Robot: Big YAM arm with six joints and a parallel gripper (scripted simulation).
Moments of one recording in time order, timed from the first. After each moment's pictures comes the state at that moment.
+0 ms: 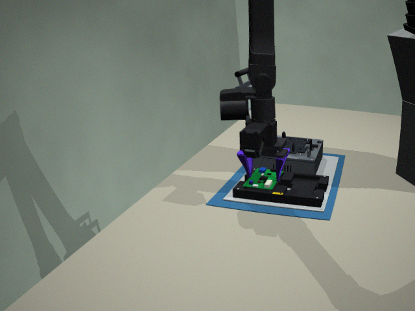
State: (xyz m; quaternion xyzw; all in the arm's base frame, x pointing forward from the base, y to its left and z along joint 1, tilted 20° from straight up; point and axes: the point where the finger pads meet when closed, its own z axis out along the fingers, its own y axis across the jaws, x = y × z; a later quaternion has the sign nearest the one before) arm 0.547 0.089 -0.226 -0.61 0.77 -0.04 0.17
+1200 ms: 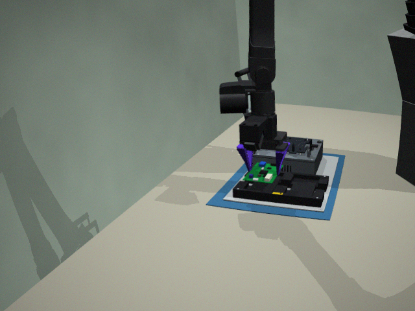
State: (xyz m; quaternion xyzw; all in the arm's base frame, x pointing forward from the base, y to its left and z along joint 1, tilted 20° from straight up) arm 0.542 0.087 -0.211 -0.61 0.77 -0.04 0.17
